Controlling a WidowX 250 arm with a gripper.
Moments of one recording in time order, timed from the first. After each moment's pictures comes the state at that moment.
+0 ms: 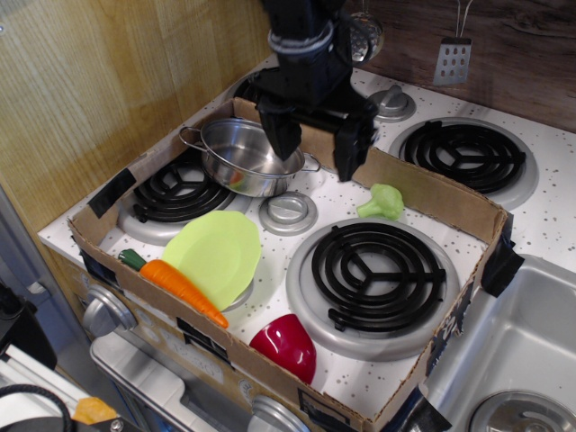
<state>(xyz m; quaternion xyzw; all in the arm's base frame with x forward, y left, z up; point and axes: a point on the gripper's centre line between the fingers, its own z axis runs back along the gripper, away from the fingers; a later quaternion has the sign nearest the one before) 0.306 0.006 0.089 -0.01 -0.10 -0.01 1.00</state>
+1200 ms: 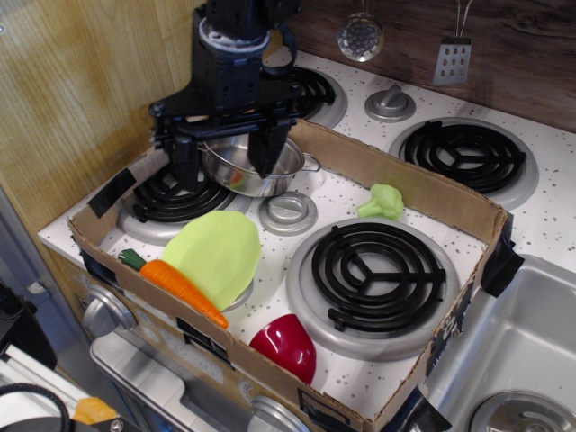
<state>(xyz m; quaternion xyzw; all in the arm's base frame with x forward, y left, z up) 0.243 0.054 0.100 0.10 -0.05 0.49 0.86</state>
